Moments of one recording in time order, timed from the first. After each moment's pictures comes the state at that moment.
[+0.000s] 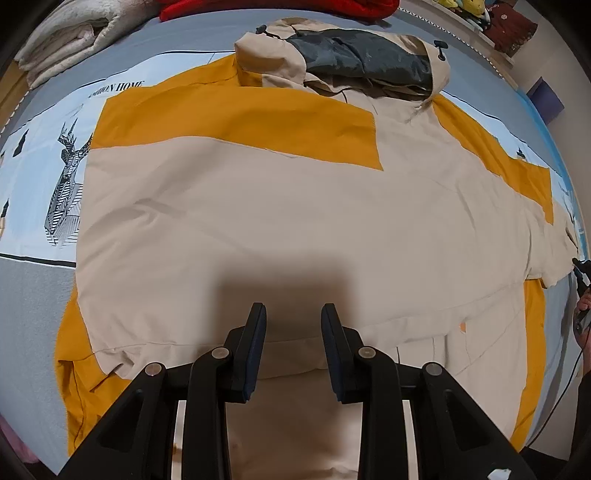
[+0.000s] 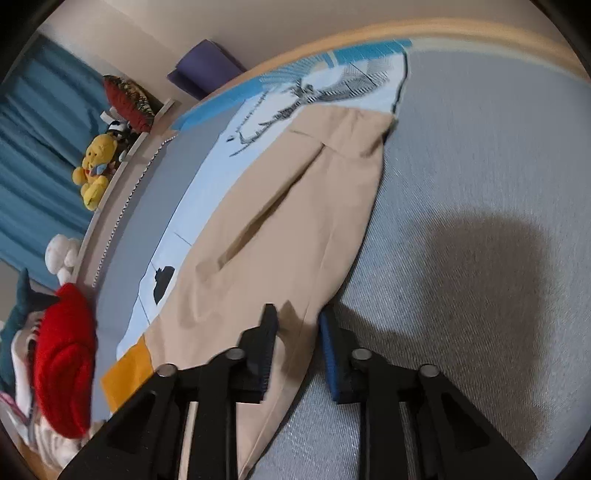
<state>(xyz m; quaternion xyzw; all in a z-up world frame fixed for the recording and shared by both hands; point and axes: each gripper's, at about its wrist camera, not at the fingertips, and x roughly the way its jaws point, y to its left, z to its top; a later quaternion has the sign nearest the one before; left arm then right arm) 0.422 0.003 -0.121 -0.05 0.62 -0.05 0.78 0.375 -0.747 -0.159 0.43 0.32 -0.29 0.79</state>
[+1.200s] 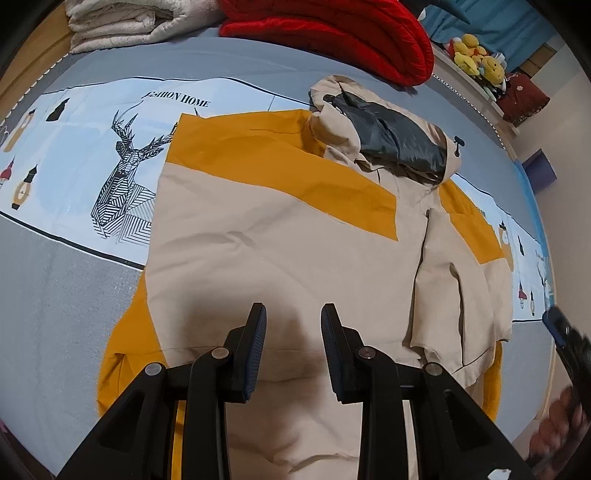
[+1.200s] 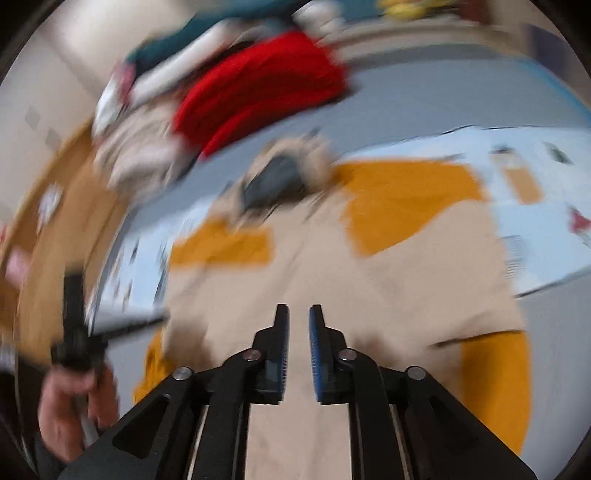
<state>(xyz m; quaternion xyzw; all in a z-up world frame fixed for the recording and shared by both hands) 0.409 0.075 -0.067 -0.15 0.57 -0.03 0.81 0.391 -0.295 -0.013 0.19 0.44 0.06 0.87</state>
